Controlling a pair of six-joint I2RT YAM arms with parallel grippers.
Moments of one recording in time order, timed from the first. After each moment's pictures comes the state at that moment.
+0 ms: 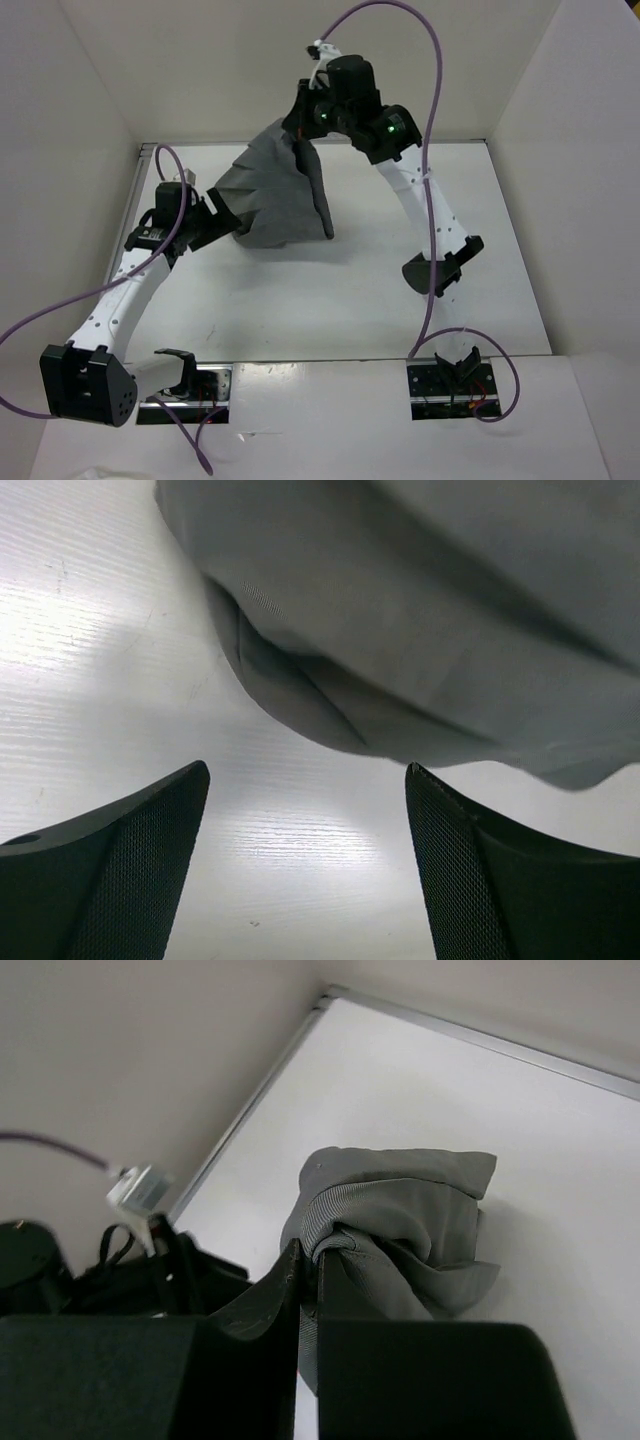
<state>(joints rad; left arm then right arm) -0.11 1.15 0.97 -0.52 0.09 -0.61 0.67 2.17 2.82 -0.96 -0.12 0.36</state>
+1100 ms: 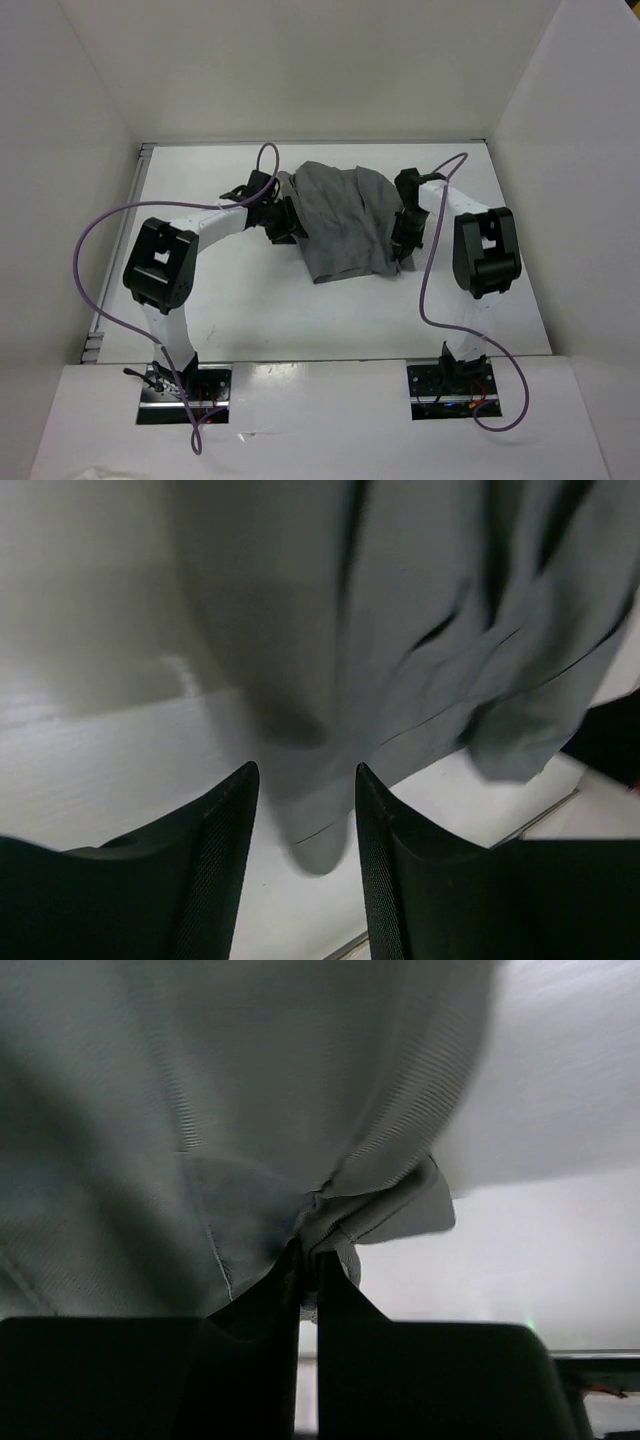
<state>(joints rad) -0.38 1.88 1.26 -0.35 0.35 -0.74 0.17 1.95 1.41 -1.00 -0.02 0.54</state>
